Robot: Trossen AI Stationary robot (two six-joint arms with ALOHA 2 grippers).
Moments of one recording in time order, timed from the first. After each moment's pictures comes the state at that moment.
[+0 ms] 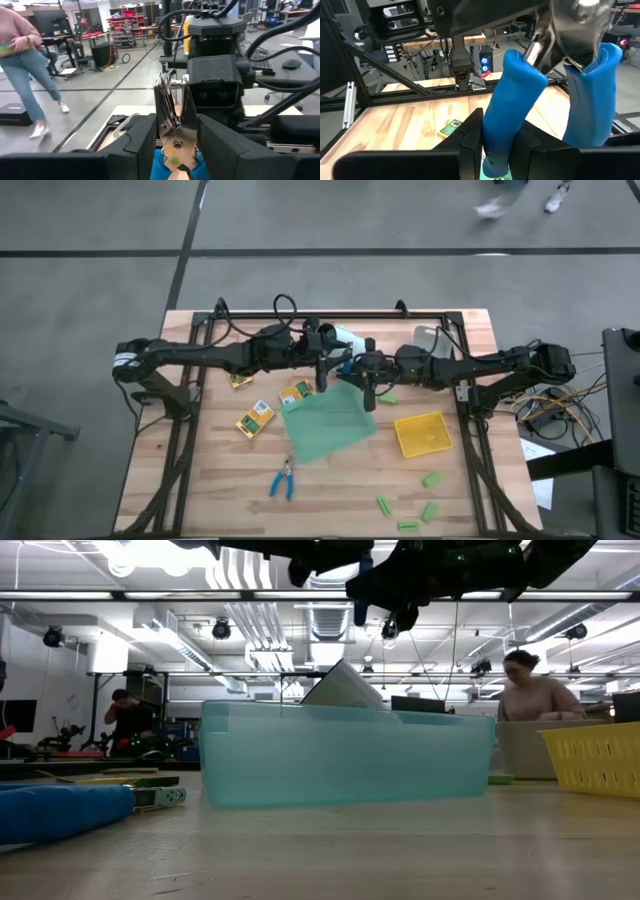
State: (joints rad) left arm 0.12 1.50 1.16 0.34 -0.05 0.08; right arm -0.08 1.34 0.70 0.53 -0.02 0.10
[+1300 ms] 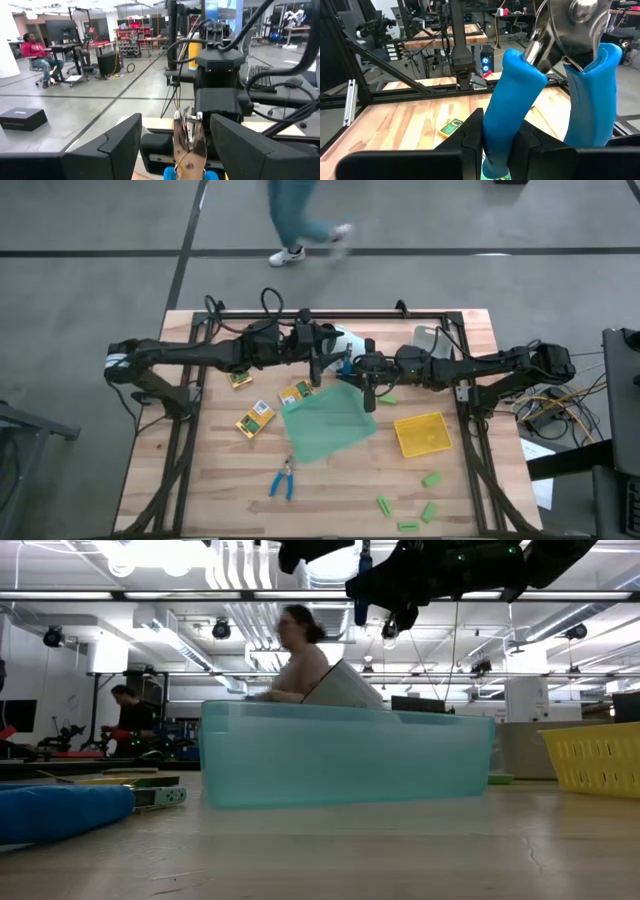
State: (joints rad) left arm 0.12 1.42 1.16 0.33 -0.06 0.05; right arm -0.08 1.34 0.70 0.53 -0.03 0.09
